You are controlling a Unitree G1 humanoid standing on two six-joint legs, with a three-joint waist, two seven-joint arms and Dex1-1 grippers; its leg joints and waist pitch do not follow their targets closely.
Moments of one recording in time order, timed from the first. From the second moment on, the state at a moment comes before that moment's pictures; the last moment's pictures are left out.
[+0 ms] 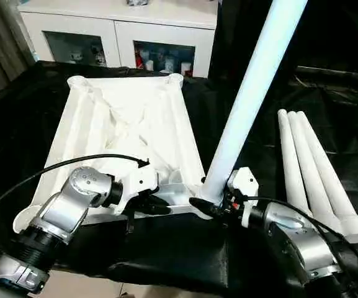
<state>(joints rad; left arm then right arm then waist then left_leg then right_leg) -0.43 0.54 -0.36 0.20 -0.04 0.28 -1.24 -0.18 -0.28 0.20 0.22 0.19 0.06 0.83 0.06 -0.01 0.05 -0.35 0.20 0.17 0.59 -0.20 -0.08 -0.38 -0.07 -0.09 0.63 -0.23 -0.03</state>
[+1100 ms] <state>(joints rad) -0.59 0.12 -0.34 0.48 0.11 0.44 -0.68 -0.64 0.06 -0.02 0.93 0.10 -0.04 -0.06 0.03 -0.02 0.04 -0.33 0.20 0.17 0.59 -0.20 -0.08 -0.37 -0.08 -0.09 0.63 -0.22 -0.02</state>
